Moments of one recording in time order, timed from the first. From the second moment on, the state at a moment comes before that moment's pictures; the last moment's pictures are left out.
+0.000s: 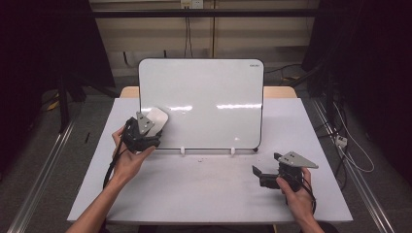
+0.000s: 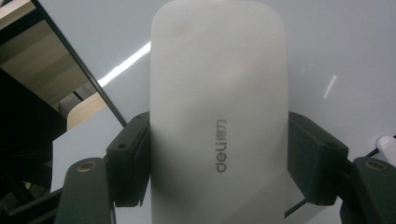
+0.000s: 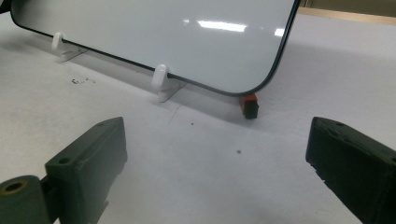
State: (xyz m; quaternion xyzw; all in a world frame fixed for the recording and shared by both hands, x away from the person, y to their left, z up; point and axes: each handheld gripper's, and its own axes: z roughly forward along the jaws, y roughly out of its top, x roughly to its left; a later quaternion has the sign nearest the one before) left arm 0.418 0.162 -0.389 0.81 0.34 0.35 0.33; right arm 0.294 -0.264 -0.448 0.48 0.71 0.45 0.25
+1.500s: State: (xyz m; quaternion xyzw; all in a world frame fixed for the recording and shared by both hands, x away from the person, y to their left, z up) left arm 0.424 0.155 -0.396 0.82 0.33 0.33 0.33; right arm 0.293 -0.267 -0.448 0.47 0.71 0.45 0.25
